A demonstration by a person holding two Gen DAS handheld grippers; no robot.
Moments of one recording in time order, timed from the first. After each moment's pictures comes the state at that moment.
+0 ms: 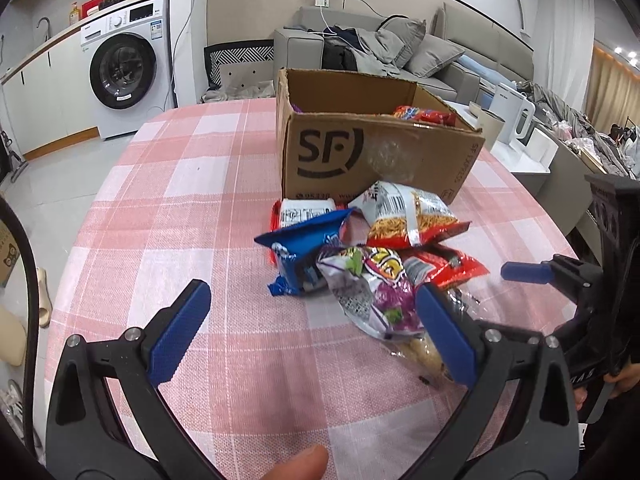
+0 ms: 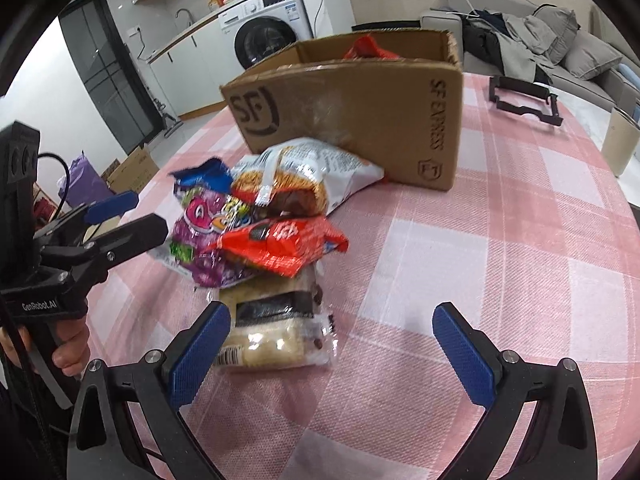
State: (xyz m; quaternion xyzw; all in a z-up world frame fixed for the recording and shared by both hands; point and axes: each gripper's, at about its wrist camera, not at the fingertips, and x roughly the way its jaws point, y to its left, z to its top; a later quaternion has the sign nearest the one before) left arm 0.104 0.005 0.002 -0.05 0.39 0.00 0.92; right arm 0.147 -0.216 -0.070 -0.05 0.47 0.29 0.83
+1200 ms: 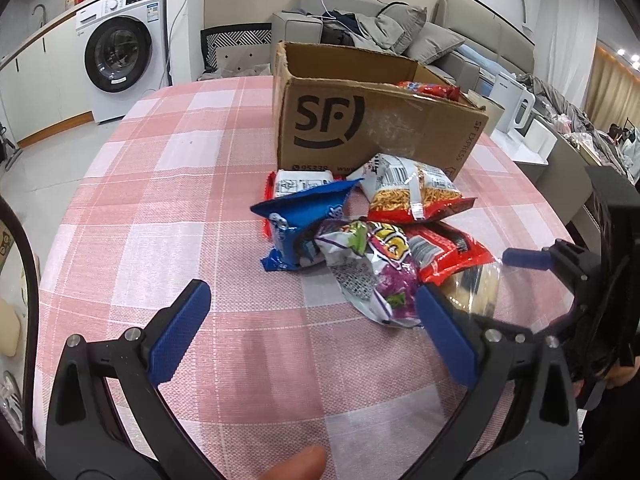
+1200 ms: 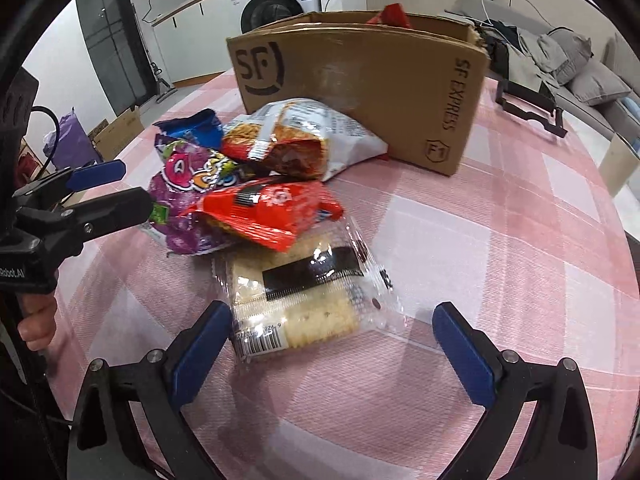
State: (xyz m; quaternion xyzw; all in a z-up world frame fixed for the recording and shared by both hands) left arm 0.103 0.004 -0.018 -0.06 0.41 -0.01 0.91; right arm 0.145 -0.208 -0.087 -0.12 0.47 0.27 0.83
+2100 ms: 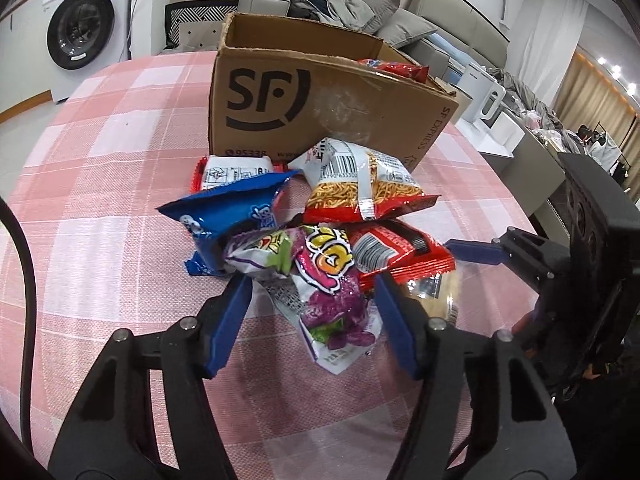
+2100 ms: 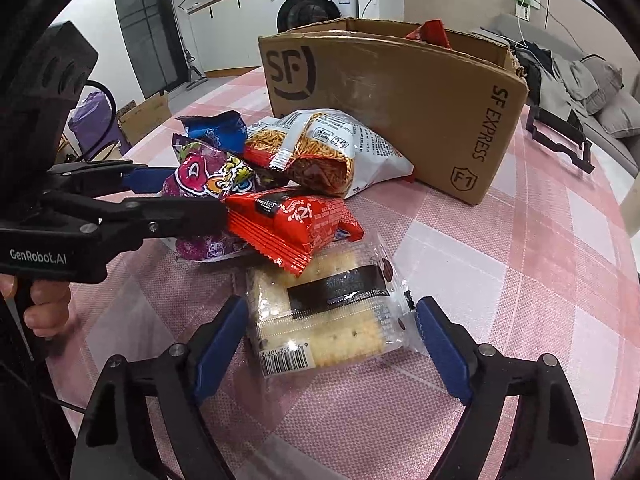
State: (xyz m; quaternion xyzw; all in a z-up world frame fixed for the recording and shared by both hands) left arm 0.136 -0.014 -0.035 -0.10 0.44 -0.08 0.89; right arm 0.151 -0.206 -0.087 -0.15 0.45 0.33 0.82
